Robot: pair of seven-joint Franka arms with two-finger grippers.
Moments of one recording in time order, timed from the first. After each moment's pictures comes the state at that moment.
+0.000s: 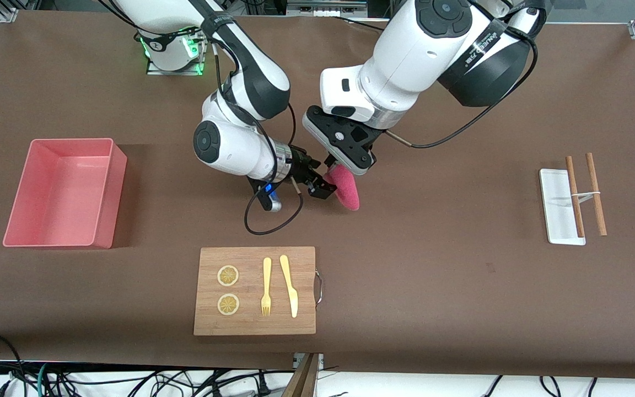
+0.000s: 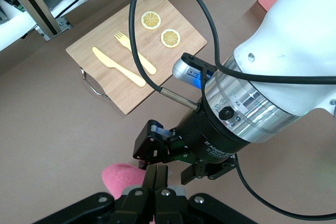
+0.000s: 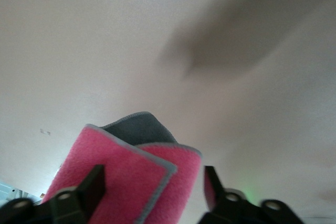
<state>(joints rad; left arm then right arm) -0.39 0.47 -0.32 -1.17 -0.08 1.89 0.06 0.56 0.58 0.11 -1.49 0.67 2.24 1.24</state>
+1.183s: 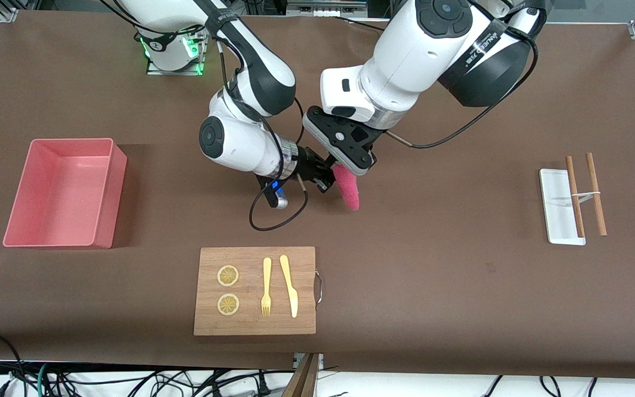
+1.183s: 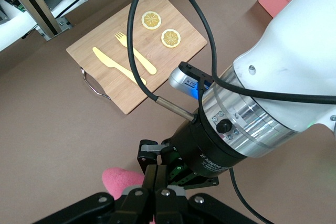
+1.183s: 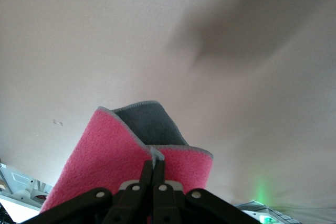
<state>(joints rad) -0.39 0.47 -0.32 -1.17 -0.08 1.89 0.06 0.56 0.59 0.14 -1.49 0.71 2.29 1.25</state>
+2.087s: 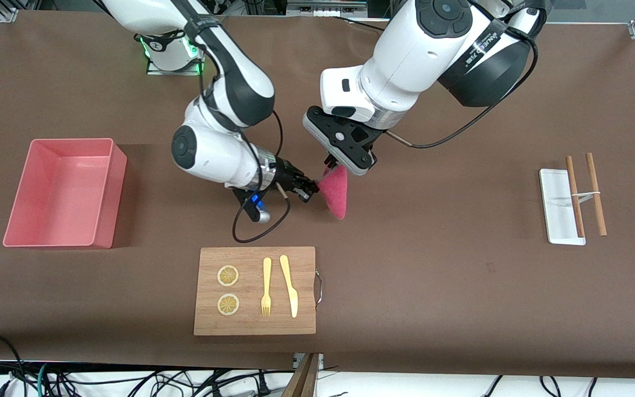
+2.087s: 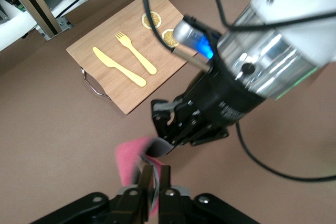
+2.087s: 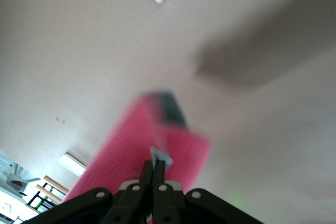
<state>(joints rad) -0.39 0.47 -0.31 -1.17 -0.08 1.89 0.06 0.48 0.56 0.10 -1.47 0.67 2.18 1.01</state>
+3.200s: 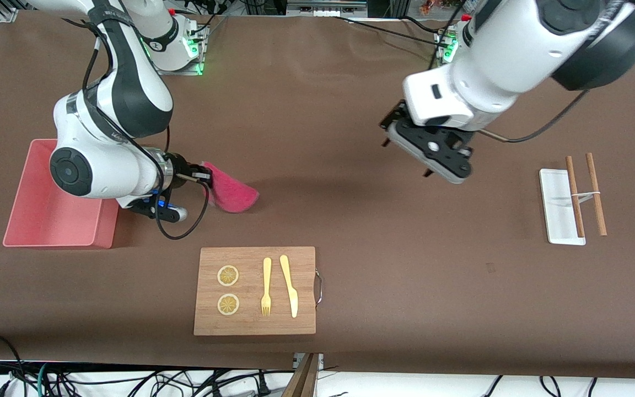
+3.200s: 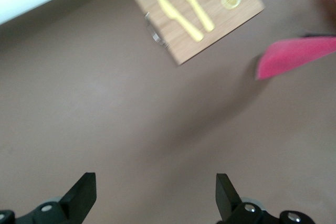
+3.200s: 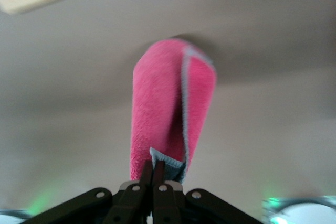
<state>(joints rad) -0.21 0.38 -0.30 -1.14 -0.06 1.58 0.06 0.28 0.44 0.02 -1.47 0.25 1.55 0.47</state>
